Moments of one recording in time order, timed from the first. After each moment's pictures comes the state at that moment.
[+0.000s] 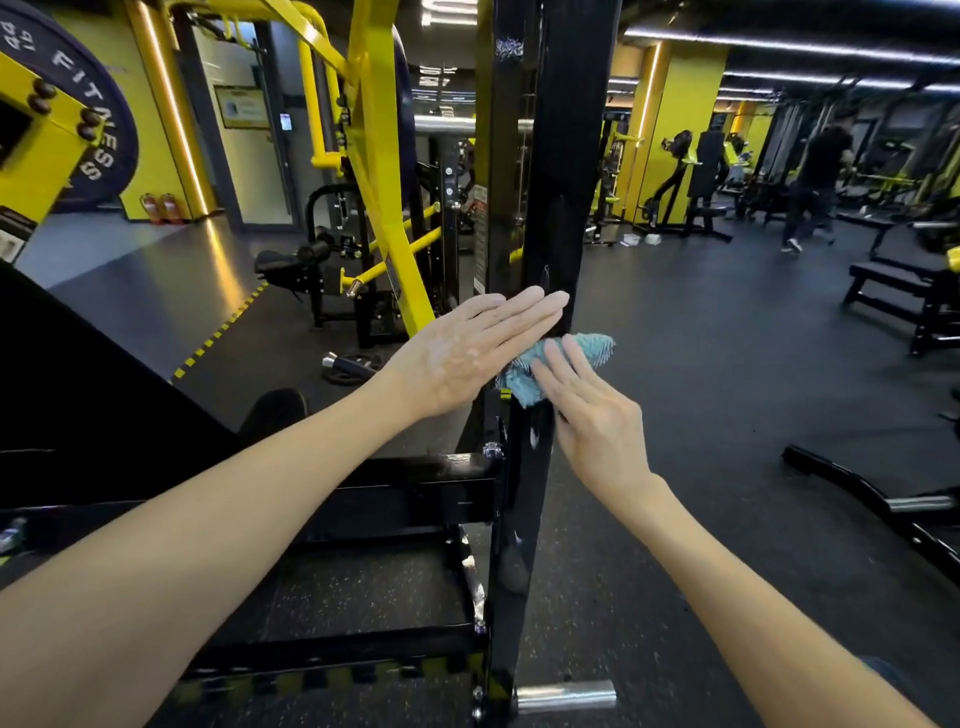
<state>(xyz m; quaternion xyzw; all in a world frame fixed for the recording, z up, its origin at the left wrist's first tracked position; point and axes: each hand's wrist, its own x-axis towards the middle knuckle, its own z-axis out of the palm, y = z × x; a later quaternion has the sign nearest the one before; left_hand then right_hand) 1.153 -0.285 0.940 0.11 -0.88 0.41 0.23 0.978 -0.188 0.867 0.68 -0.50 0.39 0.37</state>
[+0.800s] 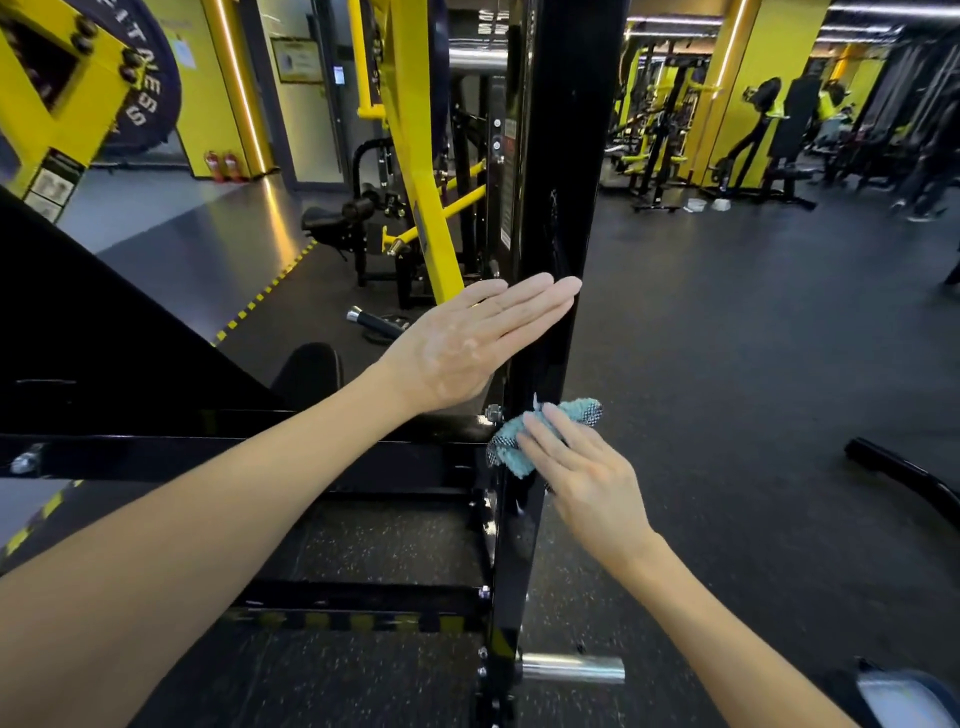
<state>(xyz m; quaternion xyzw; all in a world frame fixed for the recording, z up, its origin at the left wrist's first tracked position) 1.146 -0.276 0.899 0.14 -0.88 0.40 0.23 0.963 -0.176 0.775 0.77 -0.45 0.30 0.34</state>
